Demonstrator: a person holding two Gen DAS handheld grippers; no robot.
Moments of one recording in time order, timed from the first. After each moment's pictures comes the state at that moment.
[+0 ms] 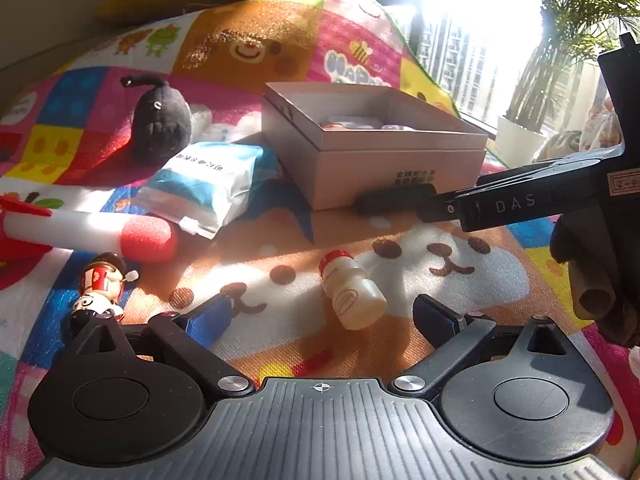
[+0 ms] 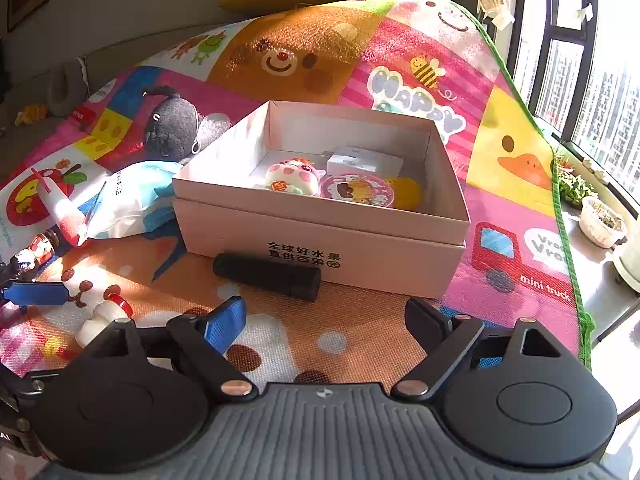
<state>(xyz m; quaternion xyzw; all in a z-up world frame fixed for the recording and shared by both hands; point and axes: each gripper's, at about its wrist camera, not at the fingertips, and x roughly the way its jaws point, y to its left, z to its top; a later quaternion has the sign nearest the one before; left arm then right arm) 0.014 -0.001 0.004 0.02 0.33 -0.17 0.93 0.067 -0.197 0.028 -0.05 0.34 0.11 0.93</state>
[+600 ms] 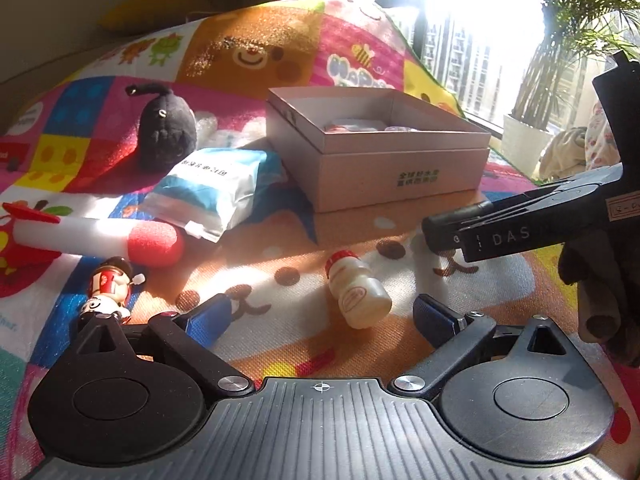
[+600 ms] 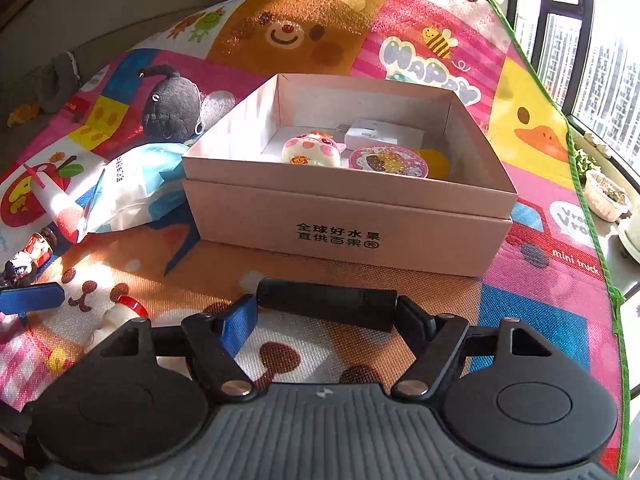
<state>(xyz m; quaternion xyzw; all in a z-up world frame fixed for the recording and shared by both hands) 0.012 -0.007 0.004 0.04 0.32 -0.16 0.93 0.071 -0.183 0.014 -0.04 0.38 0.09 0.92</state>
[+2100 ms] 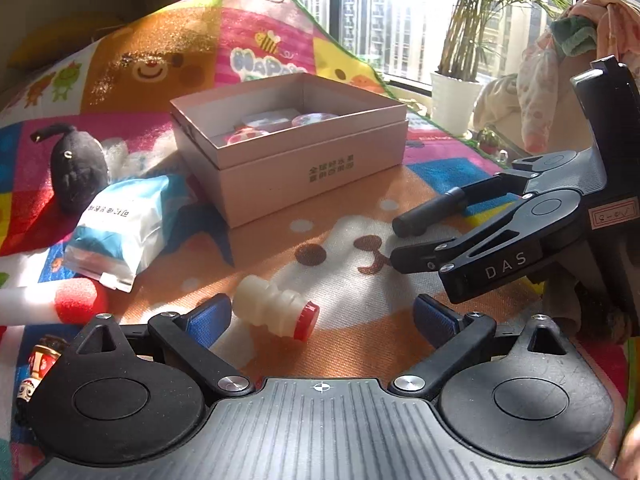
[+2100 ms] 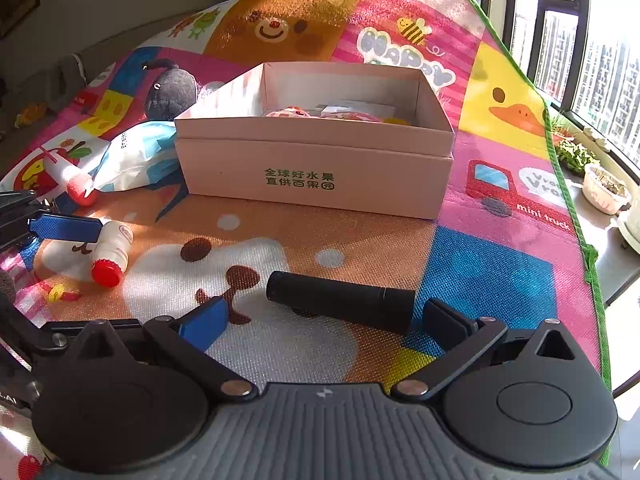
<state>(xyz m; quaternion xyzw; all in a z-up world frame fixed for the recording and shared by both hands) 0.018 -0.037 0.014 0.10 0.33 -0.28 0.90 0.037 -0.215 0.005 -0.03 0.37 0.10 0.92</state>
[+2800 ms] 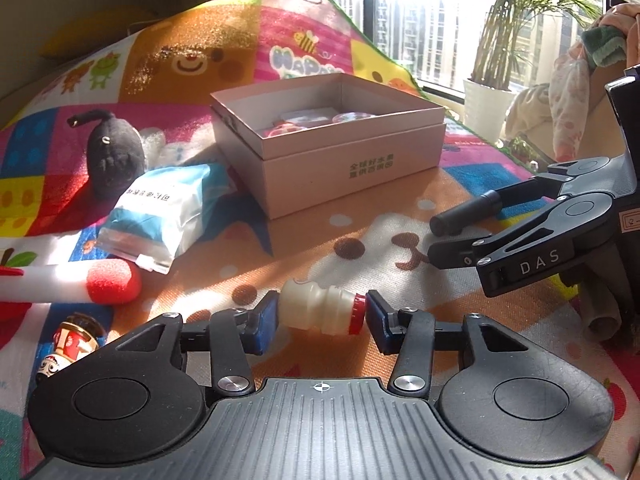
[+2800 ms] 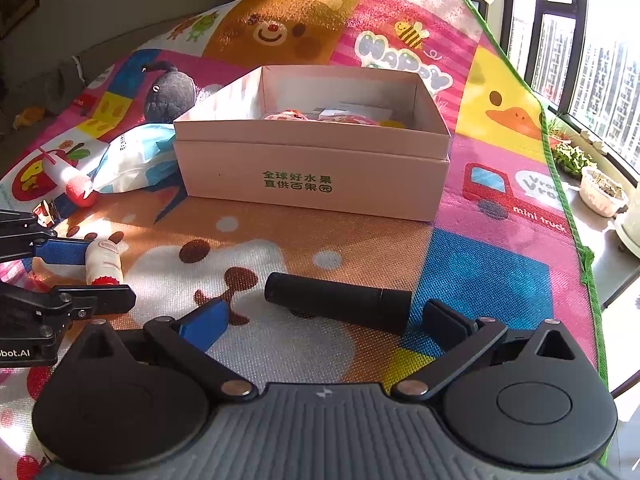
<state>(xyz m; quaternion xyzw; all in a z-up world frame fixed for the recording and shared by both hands) 0.017 -0.026 0.010 0.09 0.33 -0.22 0.91 0.034 -0.213 0.007 -0.03 0.36 0.09 0.93</state>
